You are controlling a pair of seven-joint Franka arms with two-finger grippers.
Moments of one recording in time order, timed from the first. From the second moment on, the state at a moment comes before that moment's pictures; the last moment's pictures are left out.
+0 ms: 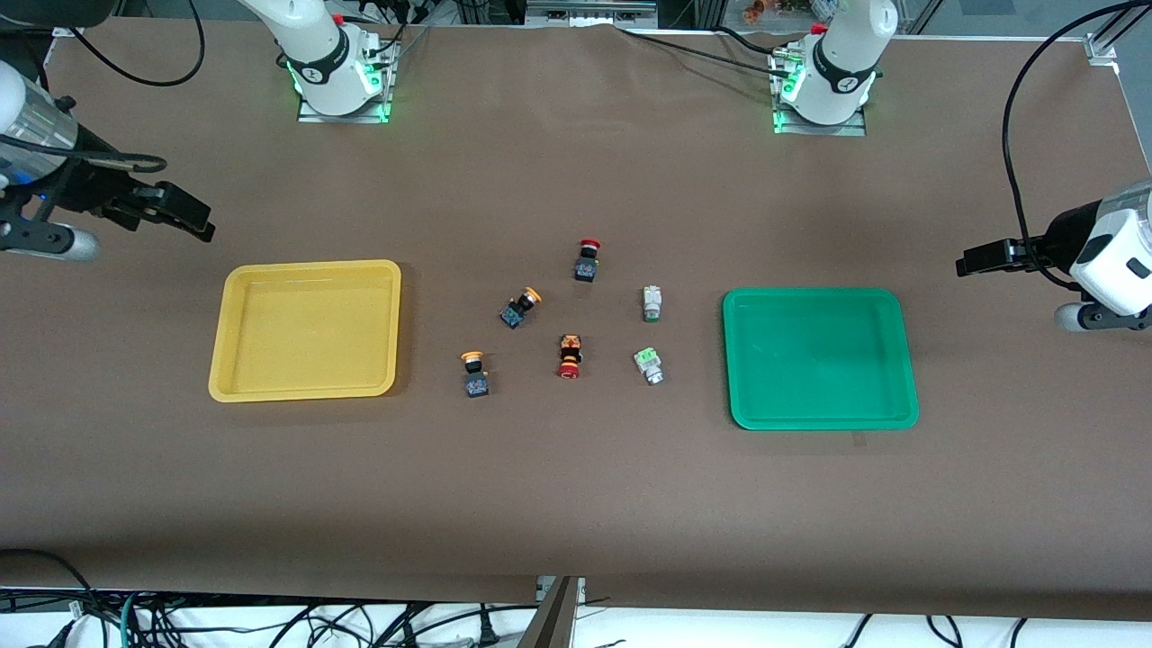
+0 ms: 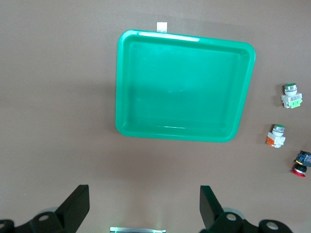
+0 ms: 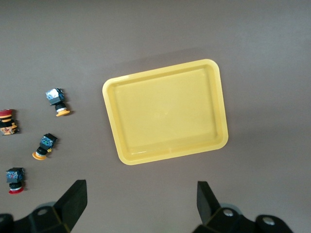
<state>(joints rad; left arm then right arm) 0.12 0.22 -0.07 -1.47 -0.06 1.47 -0.07 0.09 0.09 0.01 -1.56 0.02 1.58 0.26</state>
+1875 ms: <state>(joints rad) -0.49 0.71 -0.10 -1.63 -0.12 2.04 -0.68 0.43 0.78 0.01 -1.55 0.06 2.34 0.34</state>
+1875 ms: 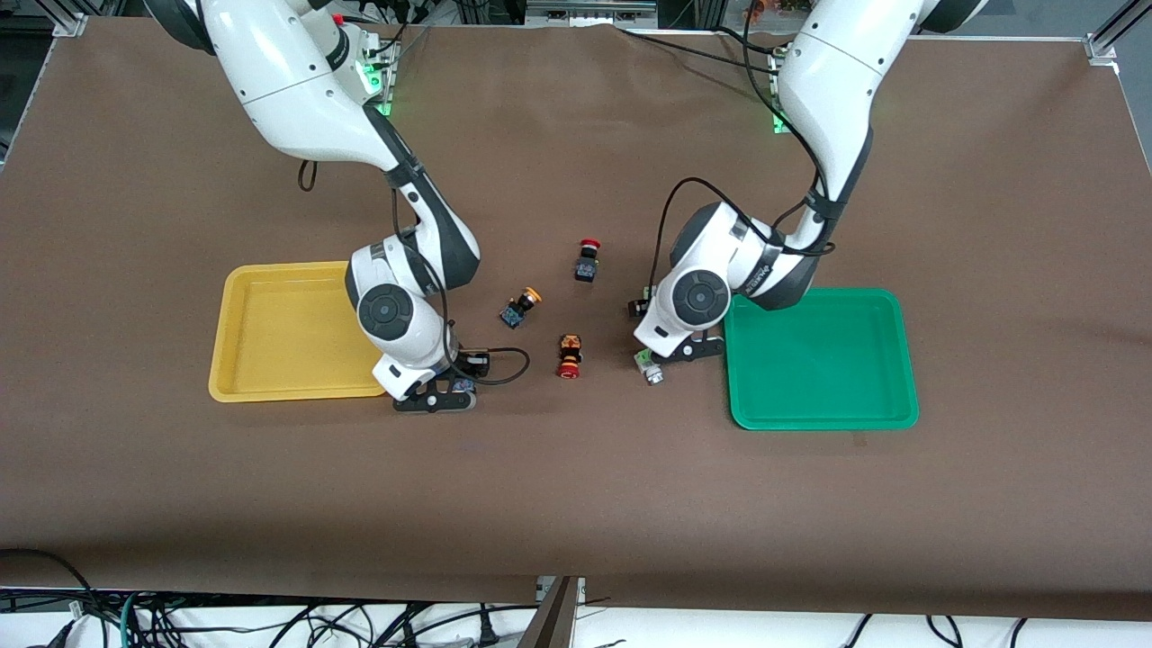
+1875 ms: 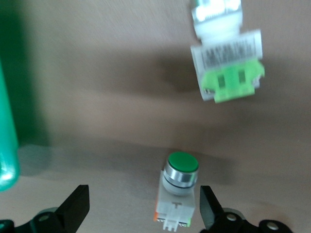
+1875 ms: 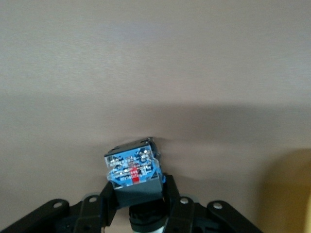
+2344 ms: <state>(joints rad) -0.55 0.71 -0.10 -1.64 -0.12 2.05 -0.74 0.28 0.55 -0.13 -1.71 0.06 2.13 -0.04</state>
